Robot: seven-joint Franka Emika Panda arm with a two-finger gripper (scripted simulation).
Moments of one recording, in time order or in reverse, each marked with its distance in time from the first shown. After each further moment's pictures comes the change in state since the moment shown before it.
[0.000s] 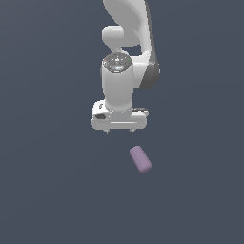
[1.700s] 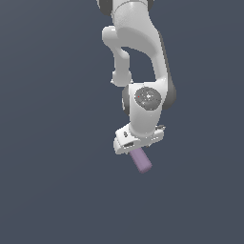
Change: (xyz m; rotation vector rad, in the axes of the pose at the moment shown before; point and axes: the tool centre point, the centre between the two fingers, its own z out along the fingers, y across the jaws) arm 0.045 -0.076 0.068 0.003 -0.022 -0.312
